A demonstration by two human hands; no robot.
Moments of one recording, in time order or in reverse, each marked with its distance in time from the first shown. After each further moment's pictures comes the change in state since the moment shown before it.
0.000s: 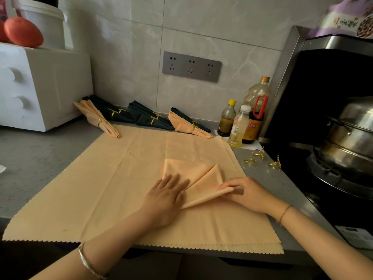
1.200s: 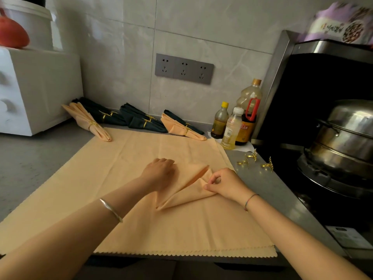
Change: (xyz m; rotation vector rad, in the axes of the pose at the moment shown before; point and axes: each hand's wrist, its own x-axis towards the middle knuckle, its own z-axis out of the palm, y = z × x) left_hand 0.072 -0.021 -0.034 0.008 -0.003 -0.111; right_hand 0.049 -0.013 0.019 -0.010 0.143 0.305
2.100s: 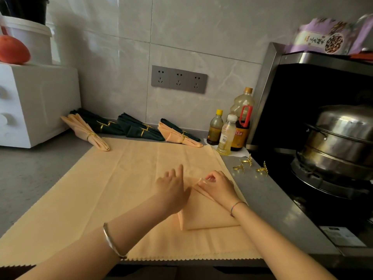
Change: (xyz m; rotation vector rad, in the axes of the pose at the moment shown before) left_hand -0.044 0.058 -0.007 0.177 0.042 -0.001; right_hand 0.011 0.009 0.021 0.015 0.232 0.072
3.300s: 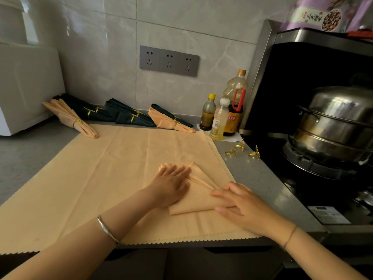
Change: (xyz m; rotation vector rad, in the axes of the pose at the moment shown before) left_hand 0.017 -0.006 0.044 -0.149 -0.122 0.301; right_hand -0.103 0.036 -0.073 -0.378 -0.331 -0.425
